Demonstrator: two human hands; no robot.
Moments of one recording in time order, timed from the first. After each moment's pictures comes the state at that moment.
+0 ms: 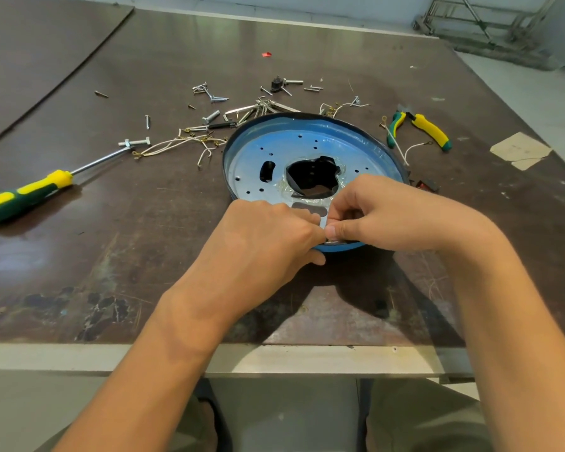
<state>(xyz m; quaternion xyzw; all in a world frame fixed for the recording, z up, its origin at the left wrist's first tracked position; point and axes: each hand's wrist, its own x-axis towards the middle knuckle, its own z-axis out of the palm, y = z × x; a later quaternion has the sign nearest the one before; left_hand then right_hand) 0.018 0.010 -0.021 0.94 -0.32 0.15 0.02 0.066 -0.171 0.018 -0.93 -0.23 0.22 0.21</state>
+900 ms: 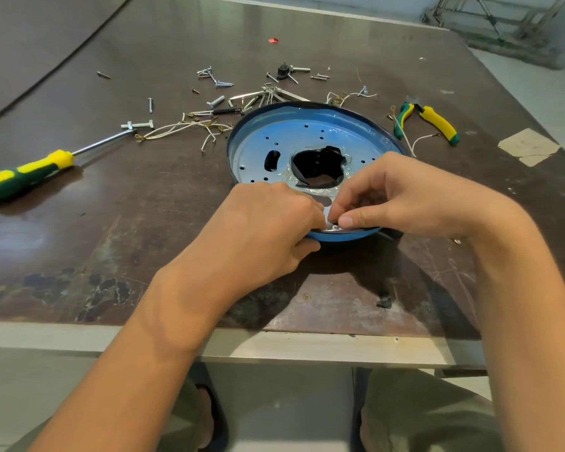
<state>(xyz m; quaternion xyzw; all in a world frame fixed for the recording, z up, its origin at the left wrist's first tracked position) 0.024 0.016 -0.028 0.94 -0.30 0.14 0.03 0.070 -0.185 0.019 -0.88 -0.28 0.23 0.29</state>
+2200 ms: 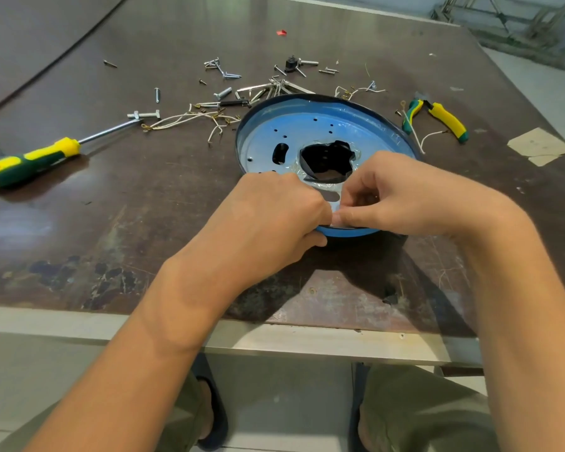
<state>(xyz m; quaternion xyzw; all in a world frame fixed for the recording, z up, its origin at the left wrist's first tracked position) 0.025 0.017 -0.026 0.94 -0.31 0.15 0.01 0.071 -0.171 0.014 -0.92 -0.28 0.19 0.20</state>
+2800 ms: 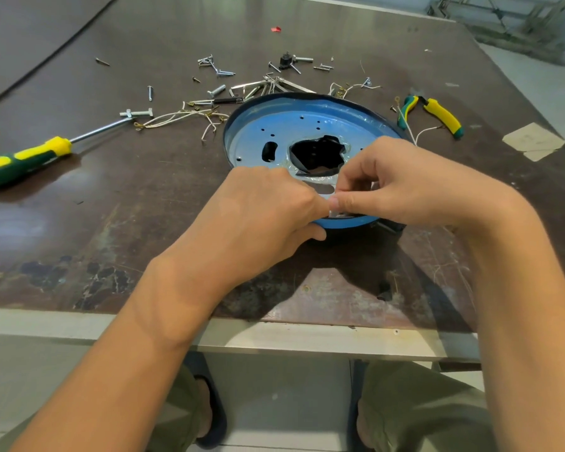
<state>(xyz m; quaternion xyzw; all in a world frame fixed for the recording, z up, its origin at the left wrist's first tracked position) 0.018 0.021 -0.018 0.93 -0.32 0.16 0.04 0.070 -0.175 0.023 -0.92 -0.30 0.15 0.21</state>
